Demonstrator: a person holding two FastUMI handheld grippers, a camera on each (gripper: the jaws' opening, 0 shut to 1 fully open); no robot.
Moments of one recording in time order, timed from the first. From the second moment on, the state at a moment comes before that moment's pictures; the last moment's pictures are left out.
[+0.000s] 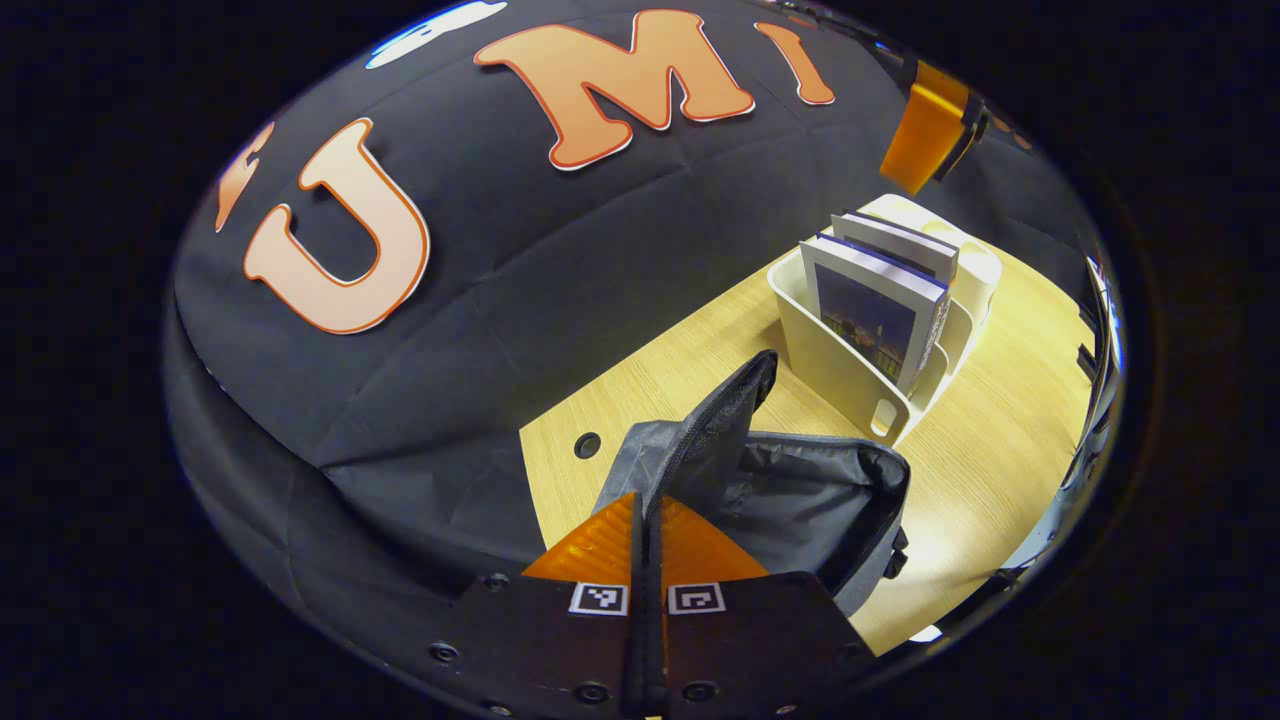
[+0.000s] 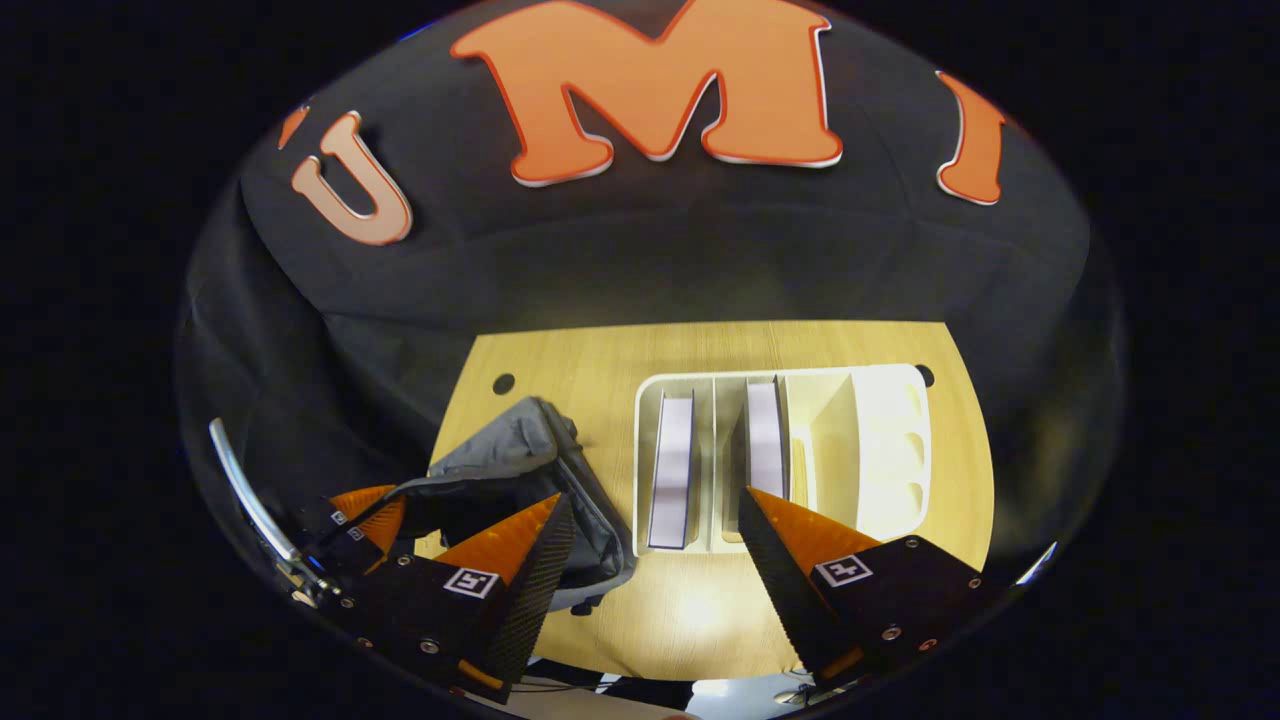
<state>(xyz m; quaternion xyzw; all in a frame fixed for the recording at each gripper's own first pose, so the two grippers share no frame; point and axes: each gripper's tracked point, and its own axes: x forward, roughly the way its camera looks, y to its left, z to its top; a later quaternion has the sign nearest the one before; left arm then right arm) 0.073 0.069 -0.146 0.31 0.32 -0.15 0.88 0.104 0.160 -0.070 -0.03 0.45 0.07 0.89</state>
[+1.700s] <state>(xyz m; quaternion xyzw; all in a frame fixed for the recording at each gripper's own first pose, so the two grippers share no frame) 0.081 0.077 -0.151 0.30 0.33 -0.16 0.88 0.127 0.167 -0.047 -0.02 0.43 0.01 0.90</state>
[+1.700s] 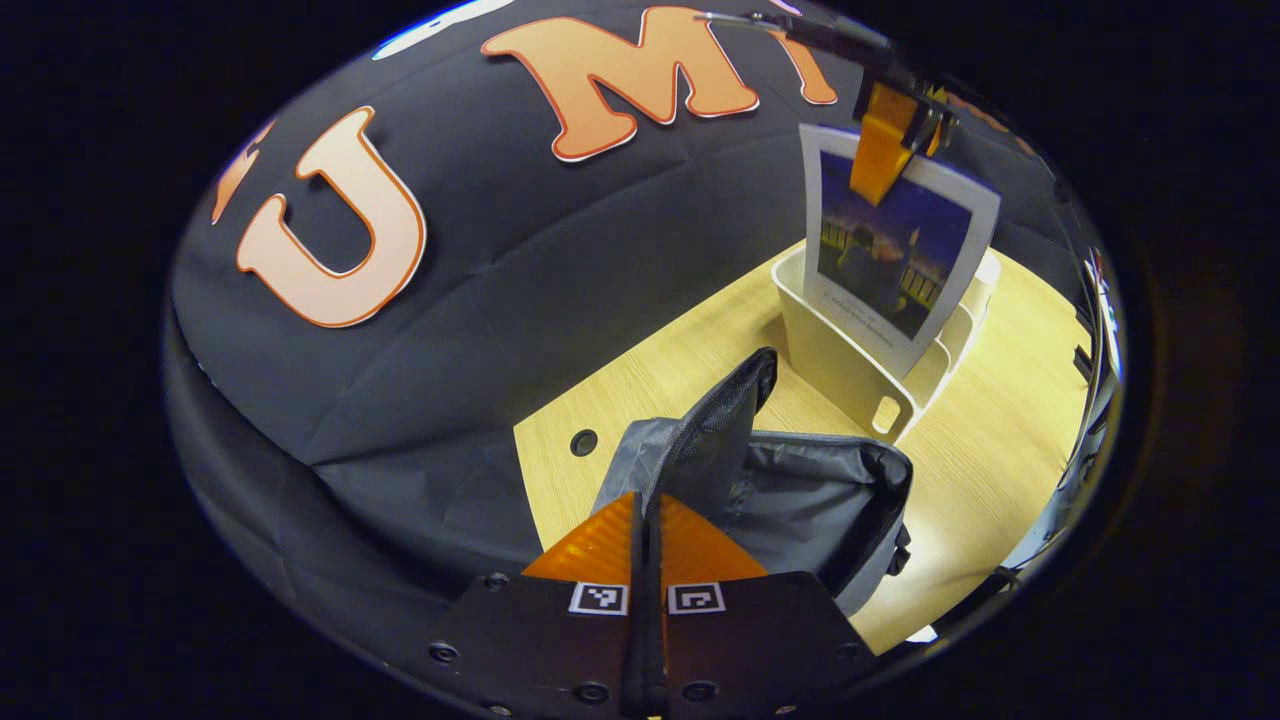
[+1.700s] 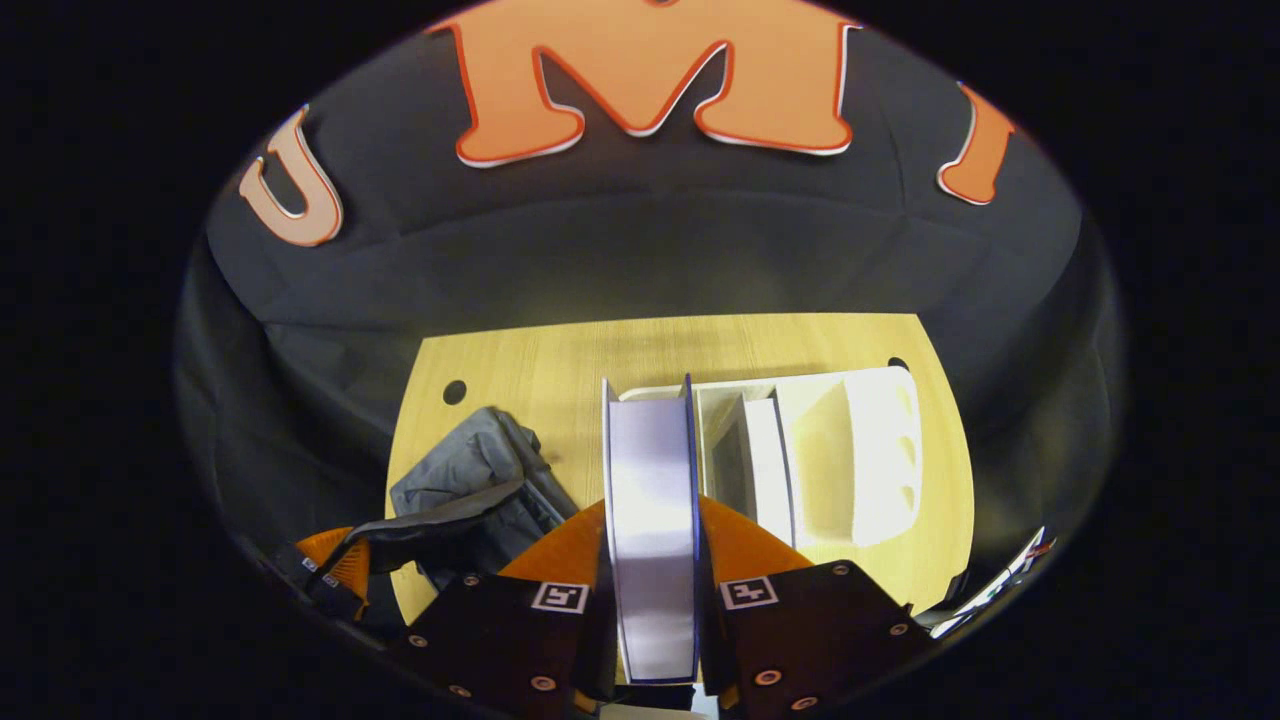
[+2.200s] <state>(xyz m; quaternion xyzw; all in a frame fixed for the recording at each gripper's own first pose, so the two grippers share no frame) 0.085 0.074 -0.153 0.32 0.32 -0.17 0.88 0.006 0.146 0.030 0.09 0.35 0.04 0.93</state>
